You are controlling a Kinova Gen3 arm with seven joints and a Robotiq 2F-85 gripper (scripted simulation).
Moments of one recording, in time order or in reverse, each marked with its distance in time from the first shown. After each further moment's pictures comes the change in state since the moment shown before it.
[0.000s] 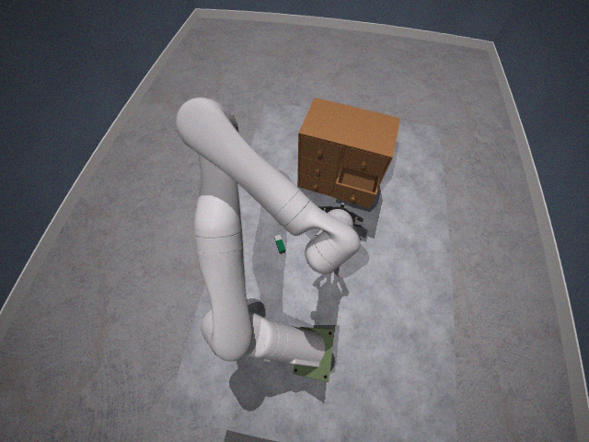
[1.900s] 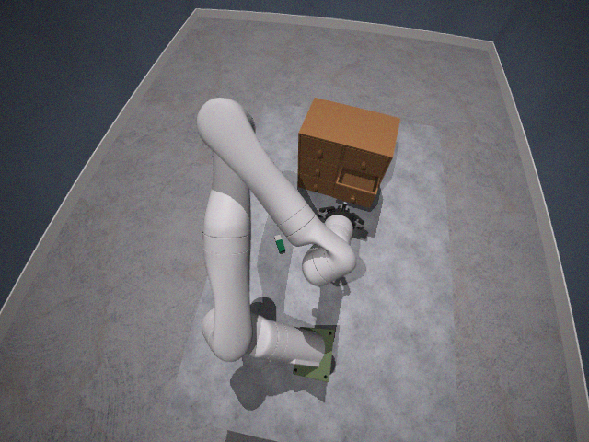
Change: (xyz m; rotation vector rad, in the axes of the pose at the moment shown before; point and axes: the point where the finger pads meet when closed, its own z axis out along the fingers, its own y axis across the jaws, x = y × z) arm -0.003 -0.005 0.005 0.010 -0.120 0.026
